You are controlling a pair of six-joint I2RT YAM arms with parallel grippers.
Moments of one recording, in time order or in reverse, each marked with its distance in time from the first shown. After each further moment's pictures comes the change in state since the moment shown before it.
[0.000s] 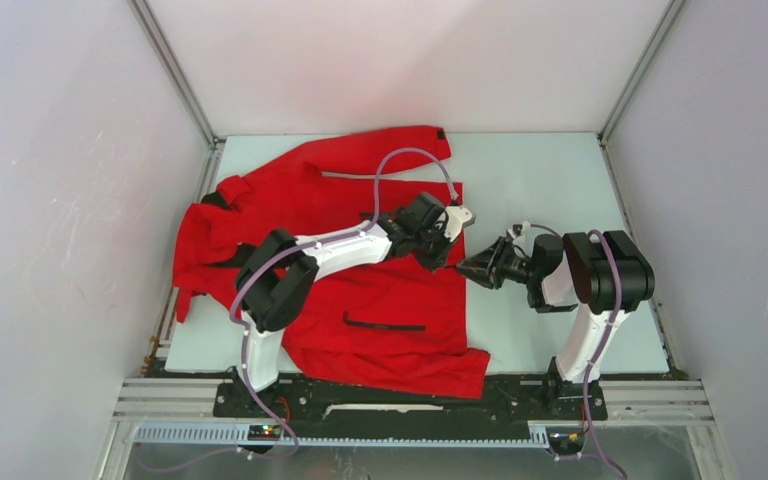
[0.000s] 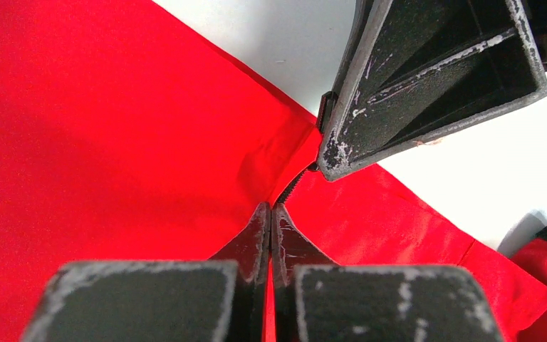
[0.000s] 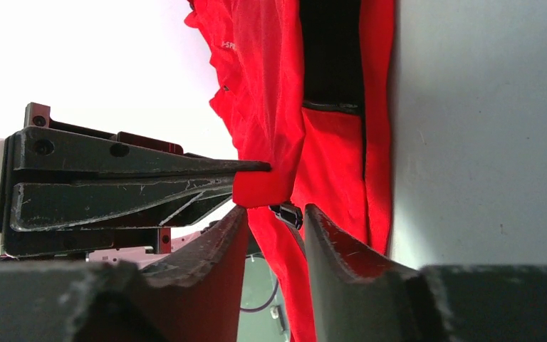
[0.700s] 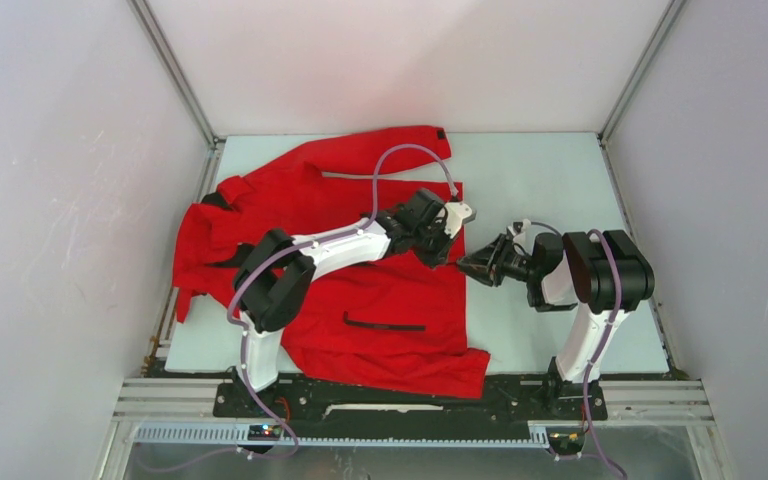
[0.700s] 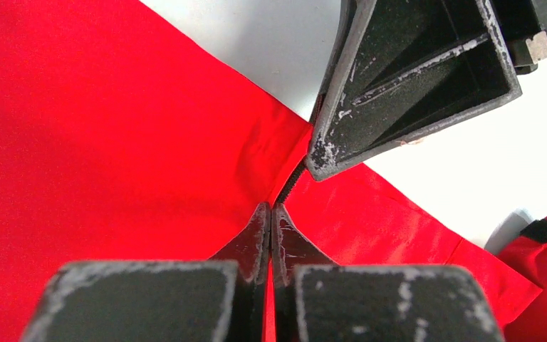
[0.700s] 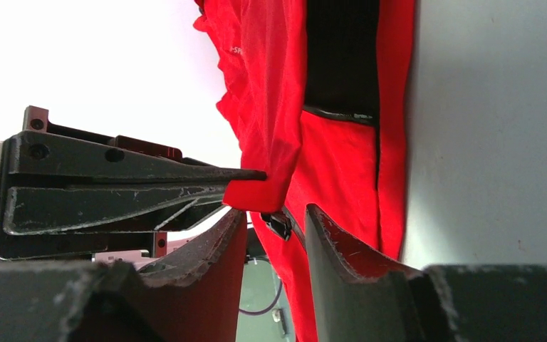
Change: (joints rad) left arm 0.008 -0.010 0.019 -0.010 0.024 0.000; right arm 0.000 0.003 0.005 0.030 0.000 0.024
